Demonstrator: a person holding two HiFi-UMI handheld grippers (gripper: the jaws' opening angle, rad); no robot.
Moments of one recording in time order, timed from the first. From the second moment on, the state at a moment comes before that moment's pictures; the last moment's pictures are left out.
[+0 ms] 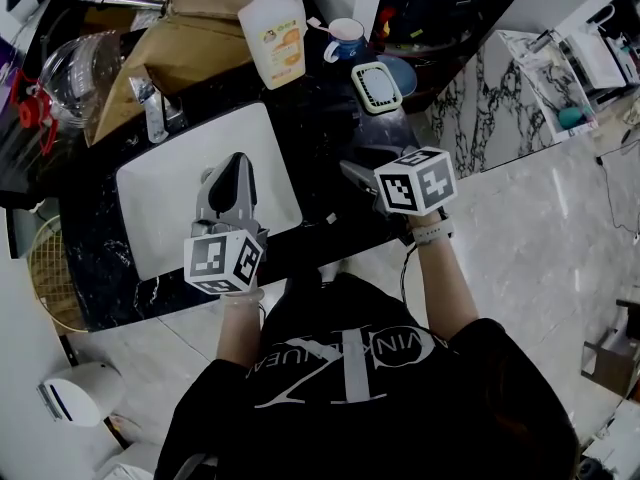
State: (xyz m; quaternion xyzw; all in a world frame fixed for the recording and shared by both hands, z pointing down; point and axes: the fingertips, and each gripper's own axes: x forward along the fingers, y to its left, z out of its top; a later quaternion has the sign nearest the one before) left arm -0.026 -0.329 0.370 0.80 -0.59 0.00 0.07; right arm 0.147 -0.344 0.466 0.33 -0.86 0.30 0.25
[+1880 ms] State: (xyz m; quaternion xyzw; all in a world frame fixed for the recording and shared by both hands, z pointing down) left arm -0.049 -0.327 0.303 0.77 -0.63 -0.01 -0.02; right arm 0.189 -0.375 0.319 0.47 -0.88 0.03 0.00
